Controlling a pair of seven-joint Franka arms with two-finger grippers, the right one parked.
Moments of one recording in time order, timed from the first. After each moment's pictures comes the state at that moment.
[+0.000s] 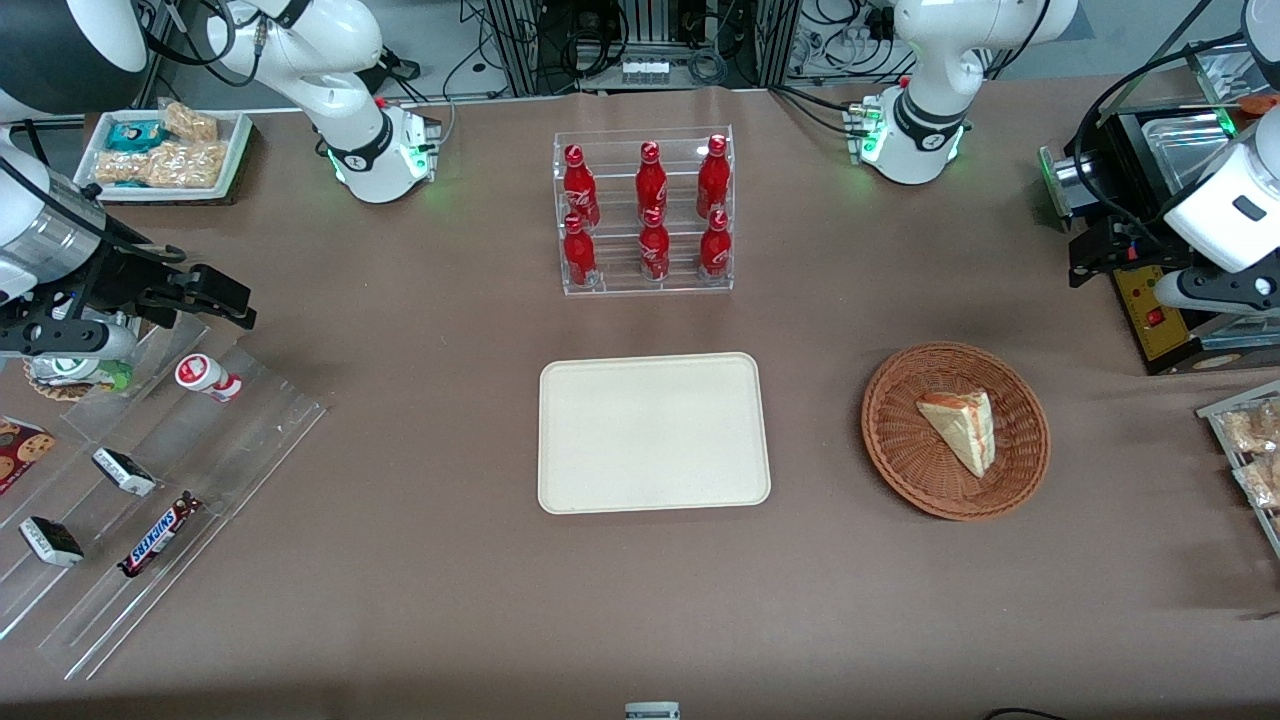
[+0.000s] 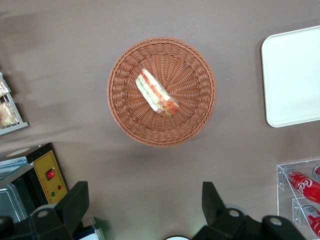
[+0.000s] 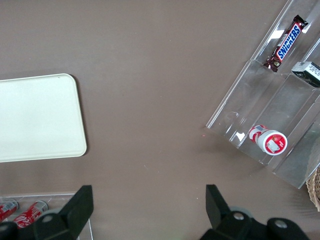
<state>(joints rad) -0.04 -0.03 0.00 -1.63 0.02 1.54 0.11</state>
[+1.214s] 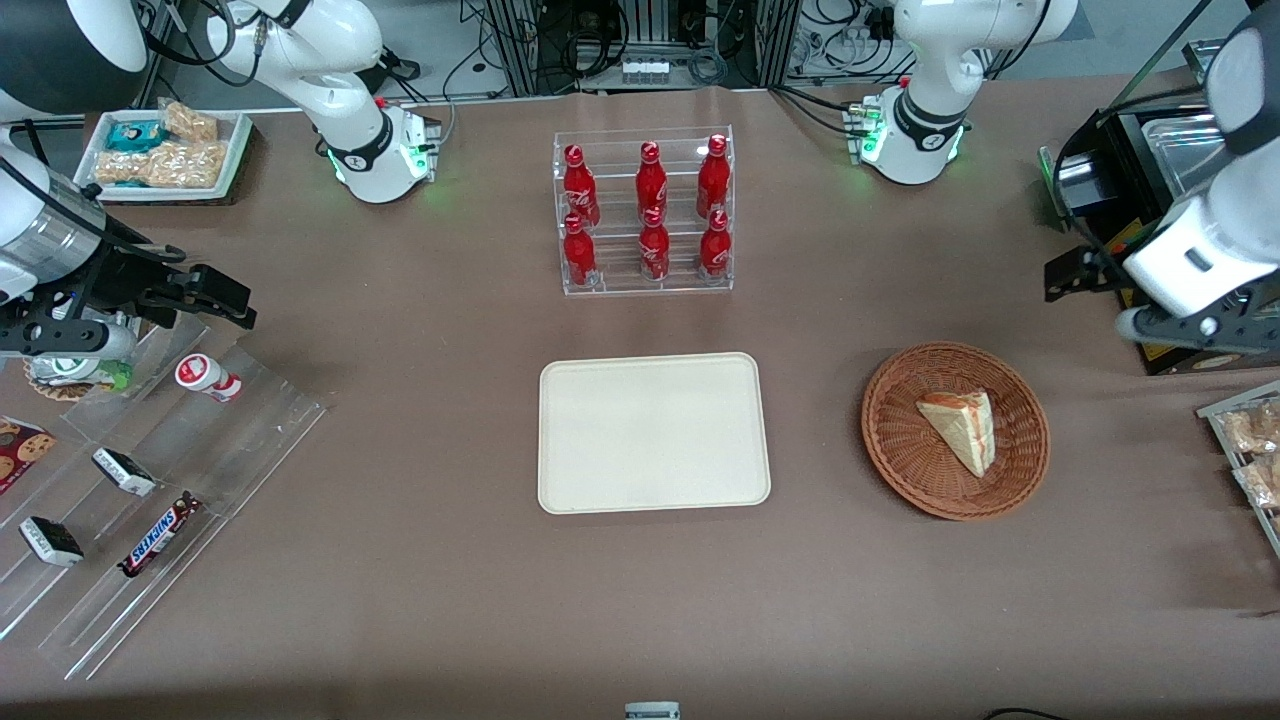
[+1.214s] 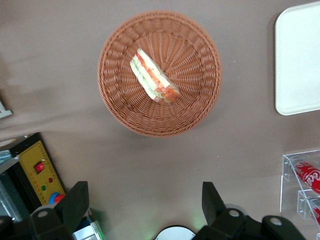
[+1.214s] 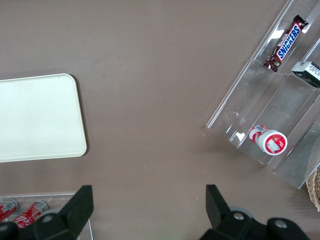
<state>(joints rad) -0.04 0.04 0.00 -1.69 0.02 1.55 0.11</state>
